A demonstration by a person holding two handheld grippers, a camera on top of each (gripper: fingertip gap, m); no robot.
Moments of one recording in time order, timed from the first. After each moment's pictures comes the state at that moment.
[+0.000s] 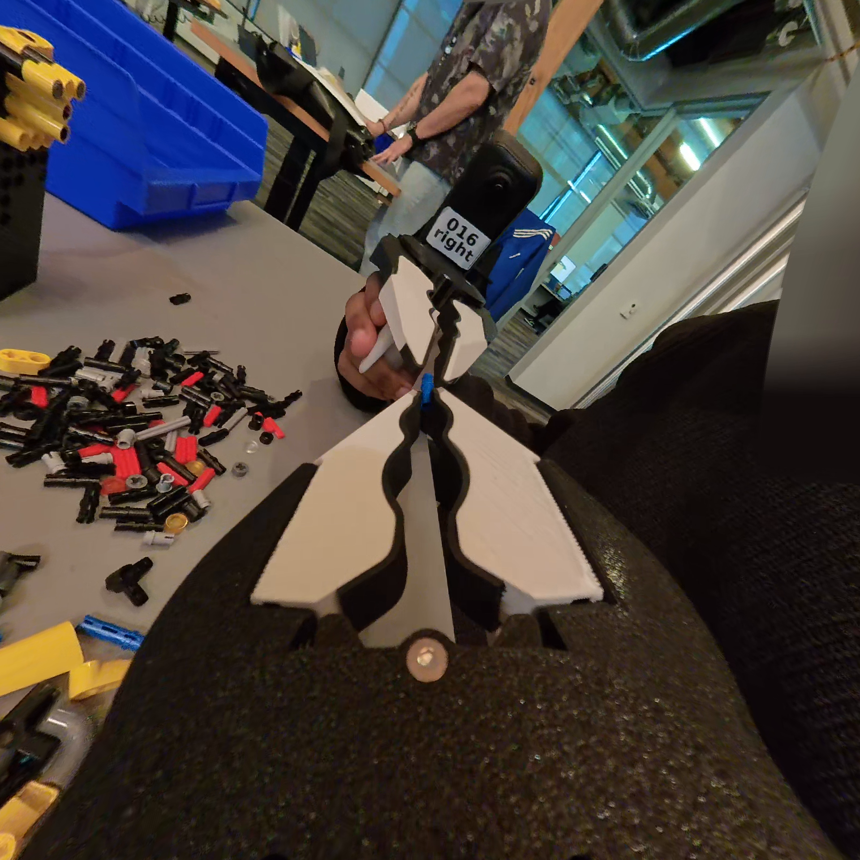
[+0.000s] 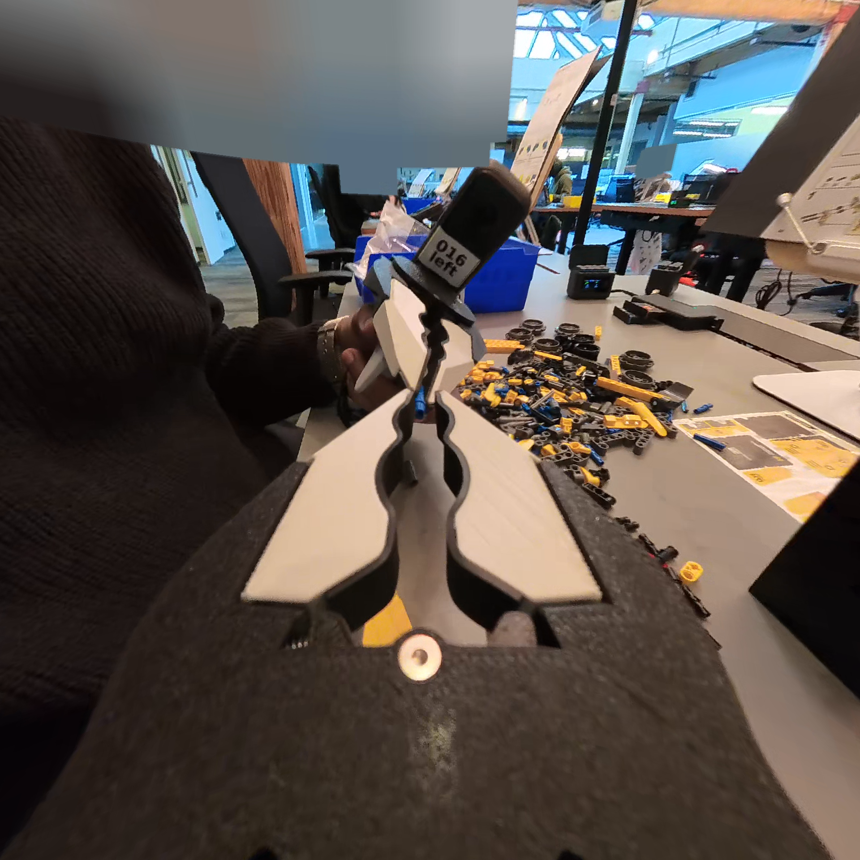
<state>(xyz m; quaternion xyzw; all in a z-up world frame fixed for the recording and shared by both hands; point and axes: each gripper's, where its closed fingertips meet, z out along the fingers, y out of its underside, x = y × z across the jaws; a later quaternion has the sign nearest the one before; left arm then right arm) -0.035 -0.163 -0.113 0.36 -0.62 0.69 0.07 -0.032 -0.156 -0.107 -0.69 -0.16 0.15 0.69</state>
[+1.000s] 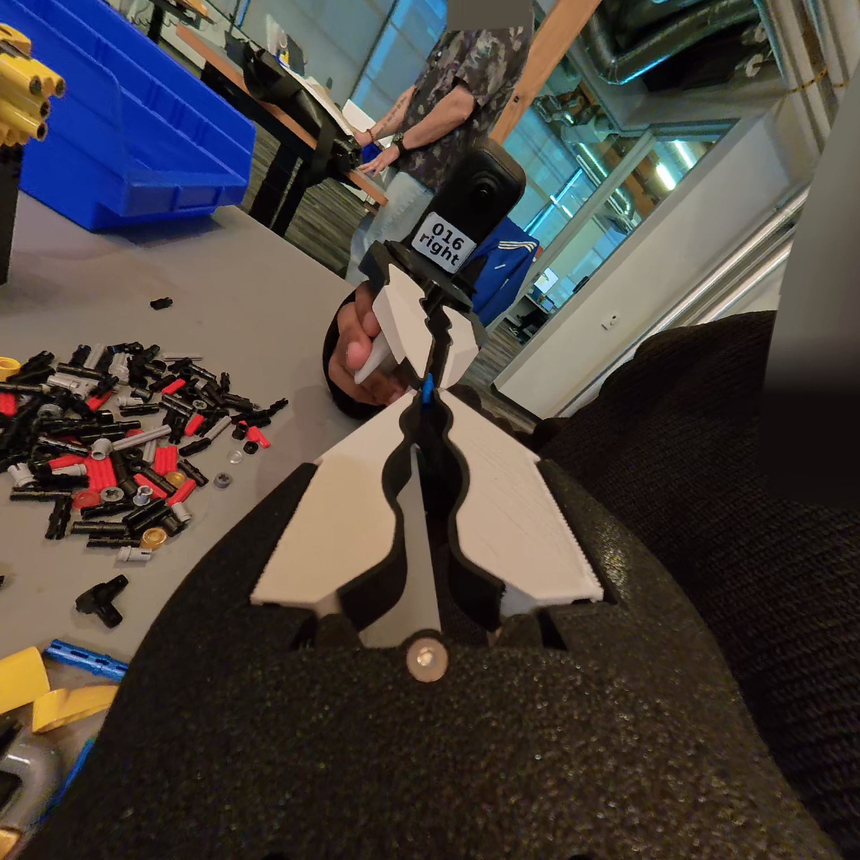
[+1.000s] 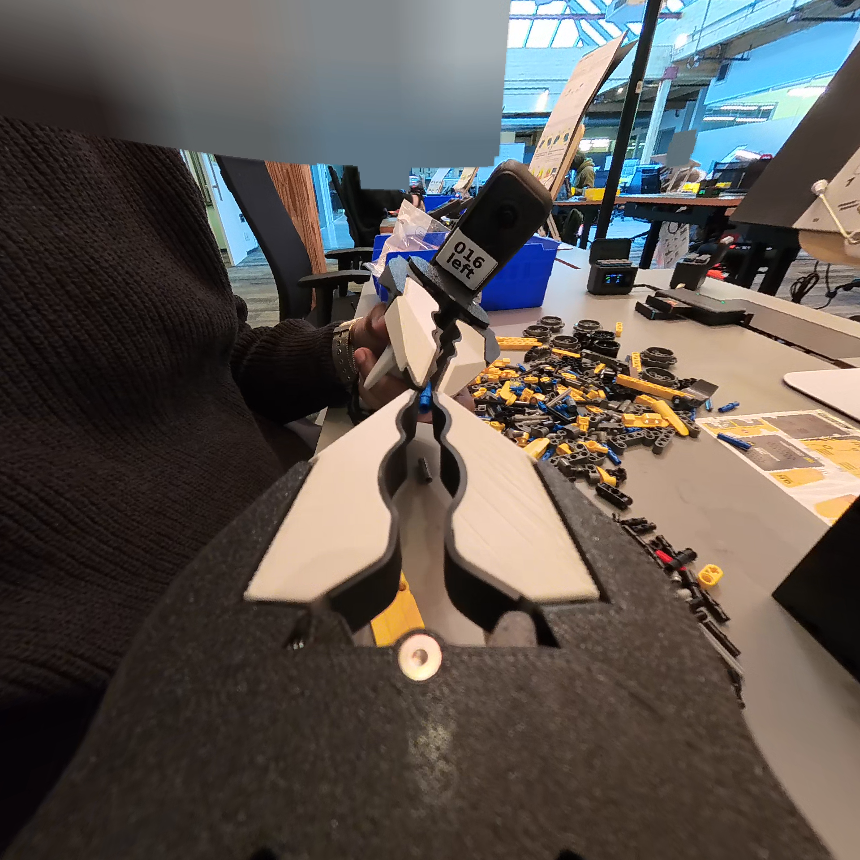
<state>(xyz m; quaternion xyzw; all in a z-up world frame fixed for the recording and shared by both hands) -0.034 -0.168 -0.108 0.35 -0.61 0.70 0.09 -0.035 -0.159 -0.106 -0.69 -0.16 0.18 0.68</state>
